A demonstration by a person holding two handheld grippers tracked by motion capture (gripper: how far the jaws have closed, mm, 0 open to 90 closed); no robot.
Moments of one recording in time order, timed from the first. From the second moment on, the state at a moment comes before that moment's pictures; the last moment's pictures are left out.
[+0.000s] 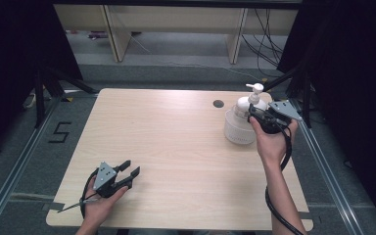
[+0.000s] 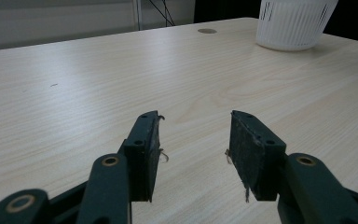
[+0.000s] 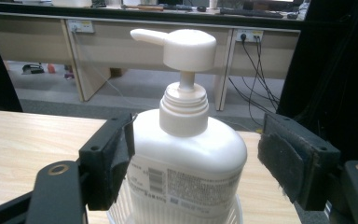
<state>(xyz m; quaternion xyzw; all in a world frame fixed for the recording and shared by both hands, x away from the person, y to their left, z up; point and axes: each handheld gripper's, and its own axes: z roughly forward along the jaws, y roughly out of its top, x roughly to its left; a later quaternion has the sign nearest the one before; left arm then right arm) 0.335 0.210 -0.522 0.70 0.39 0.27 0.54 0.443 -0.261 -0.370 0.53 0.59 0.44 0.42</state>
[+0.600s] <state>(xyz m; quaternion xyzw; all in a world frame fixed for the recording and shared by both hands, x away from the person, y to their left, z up) 0.335 0.209 -0.522 0.70 0.39 0.27 0.54 0.414 -0.265 -0.380 0.52 0.60 0.45 0.42</state>
